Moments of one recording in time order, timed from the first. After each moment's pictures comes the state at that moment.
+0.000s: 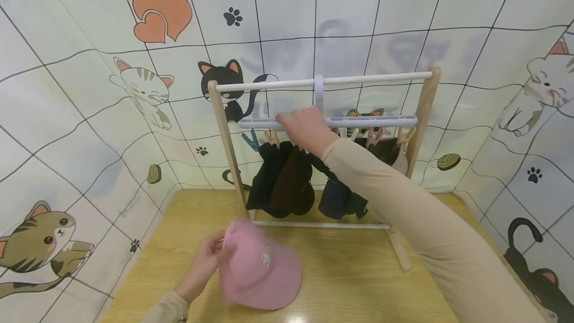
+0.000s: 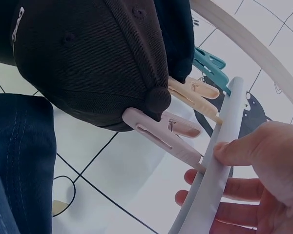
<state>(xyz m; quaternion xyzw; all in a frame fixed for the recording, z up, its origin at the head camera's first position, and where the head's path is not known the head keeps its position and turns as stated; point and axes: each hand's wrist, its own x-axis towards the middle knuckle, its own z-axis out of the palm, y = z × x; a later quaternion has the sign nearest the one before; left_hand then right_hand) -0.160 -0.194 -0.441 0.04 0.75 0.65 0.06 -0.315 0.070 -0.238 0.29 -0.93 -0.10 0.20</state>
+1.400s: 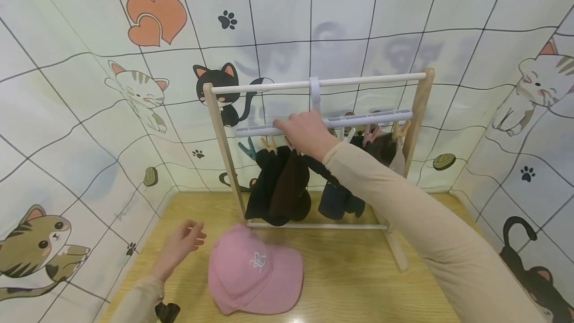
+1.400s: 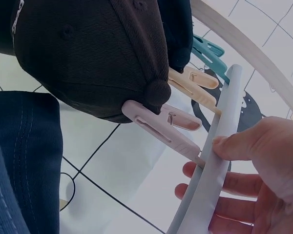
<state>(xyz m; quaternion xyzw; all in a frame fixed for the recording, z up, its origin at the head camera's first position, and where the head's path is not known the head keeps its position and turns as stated) -0.192 -0.248 -0.431 -0.01 0.89 0.46 0.00 -0.307 0.079 -0.239 0.31 -0.93 -0.07 0.19</state>
